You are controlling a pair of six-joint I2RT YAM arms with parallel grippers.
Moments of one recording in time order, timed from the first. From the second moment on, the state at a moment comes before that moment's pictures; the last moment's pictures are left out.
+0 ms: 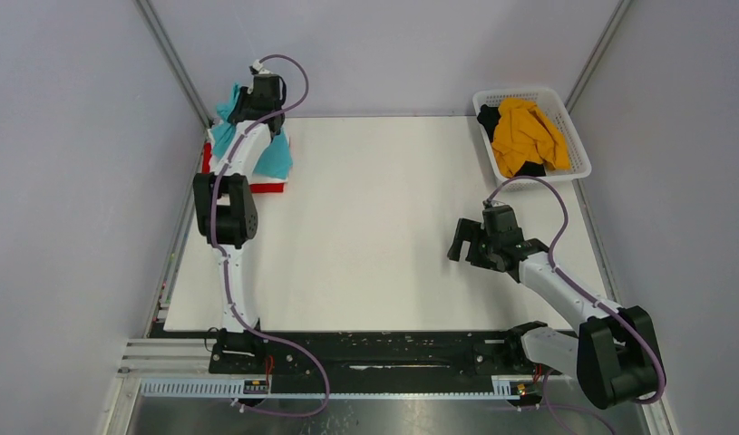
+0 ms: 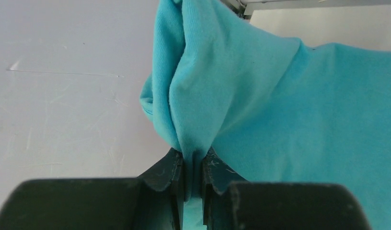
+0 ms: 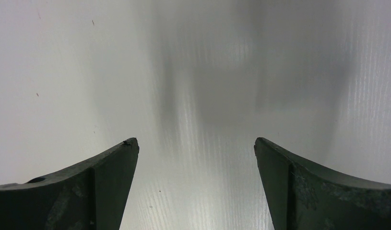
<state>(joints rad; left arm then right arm) -0.09 2.24 2.05 -0.36 -0.83 0.38 0.29 1.13 0.54 -0.37 -0.04 0.50</state>
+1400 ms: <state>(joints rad) 0.03 2.15 1.80 -0.38 -0.09 -0.20 0.29 1.08 0.55 -0.37 -0.01 0.50</state>
